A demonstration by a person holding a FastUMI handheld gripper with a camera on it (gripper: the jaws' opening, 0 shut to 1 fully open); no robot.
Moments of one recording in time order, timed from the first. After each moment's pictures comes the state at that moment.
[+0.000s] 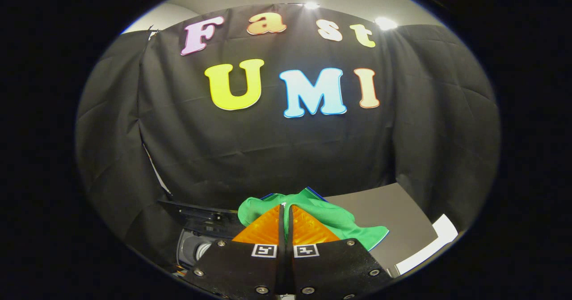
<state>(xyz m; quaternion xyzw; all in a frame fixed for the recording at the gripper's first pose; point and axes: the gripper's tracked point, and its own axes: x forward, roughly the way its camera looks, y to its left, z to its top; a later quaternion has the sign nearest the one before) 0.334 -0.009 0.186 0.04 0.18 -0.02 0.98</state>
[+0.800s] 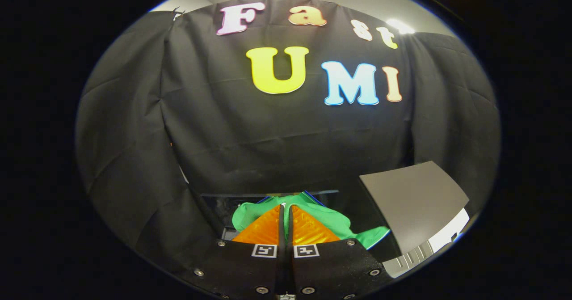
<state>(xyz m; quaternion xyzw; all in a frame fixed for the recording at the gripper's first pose) 0.325 0.221 0.130 0.02 0.20 -0.02 0.98</state>
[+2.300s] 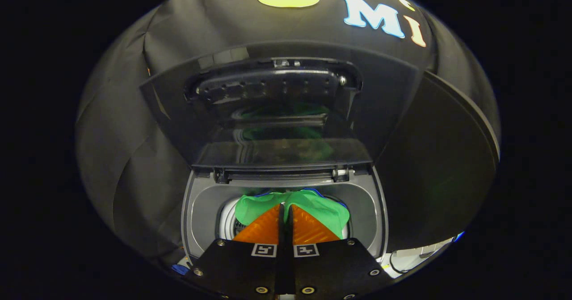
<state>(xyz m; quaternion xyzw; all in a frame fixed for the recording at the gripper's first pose) 0.380 0.236 -0.149 0.02 0.39 -0.01 0.92</state>
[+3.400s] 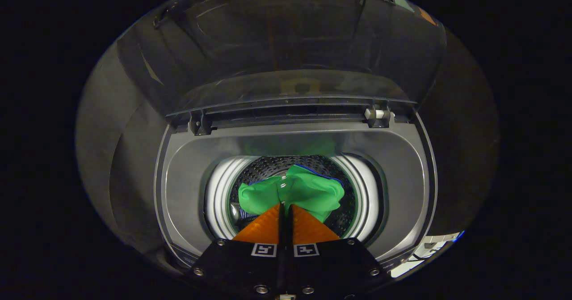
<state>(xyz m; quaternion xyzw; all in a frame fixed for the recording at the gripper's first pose) 0.361 0.254 -0.246 0.04 0.50 0.02 0.87</state>
